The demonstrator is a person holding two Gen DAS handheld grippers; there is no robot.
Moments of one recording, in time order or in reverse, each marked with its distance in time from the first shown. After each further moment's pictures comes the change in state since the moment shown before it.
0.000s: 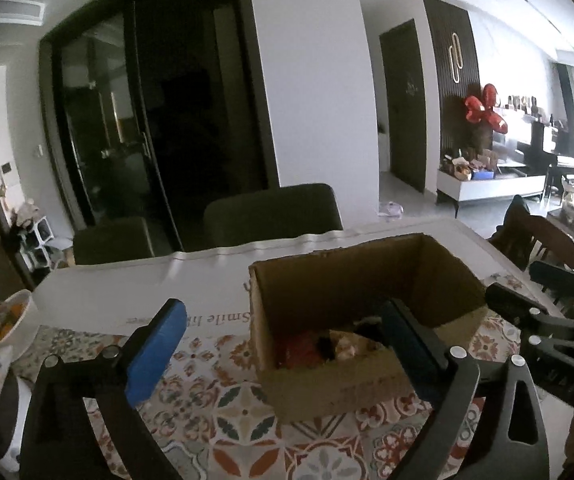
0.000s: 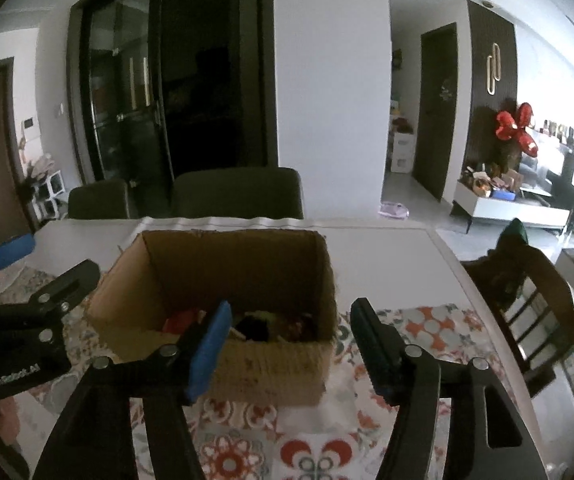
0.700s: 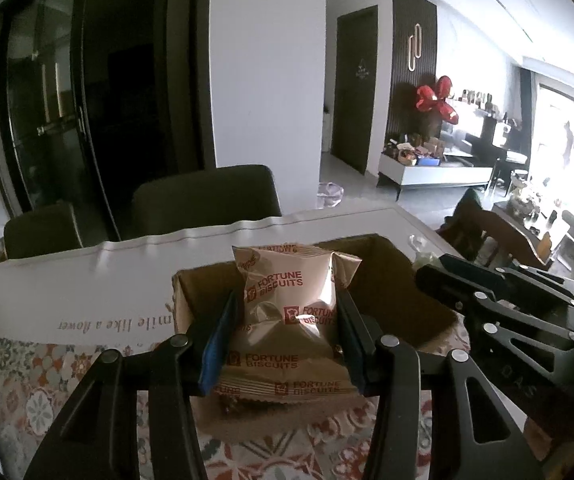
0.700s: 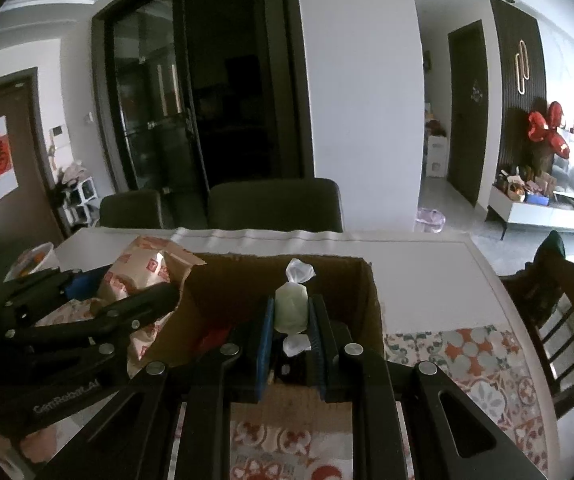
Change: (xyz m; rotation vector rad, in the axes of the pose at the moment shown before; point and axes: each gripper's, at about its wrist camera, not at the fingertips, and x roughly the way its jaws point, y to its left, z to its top) left arm 0.064 -0.014 0.034 -0.011 0.116 -0.245; right arm 0.030 0.008 0.026 -0.012 -0.012 0.138
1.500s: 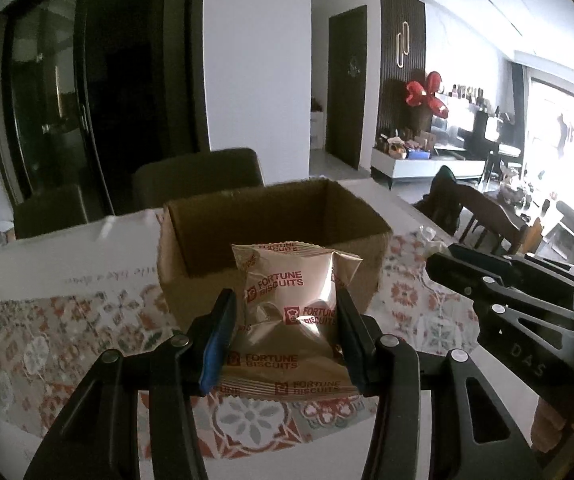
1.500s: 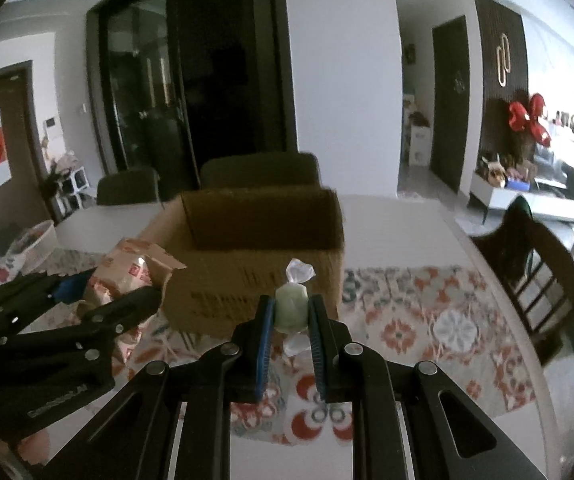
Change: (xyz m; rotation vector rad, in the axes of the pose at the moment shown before) left arm -0.076 -0.035 -0.078 0.023 -0.024 -0.008; right arm -0.078 0.002 -0.073 0.003 0.014 -0.050
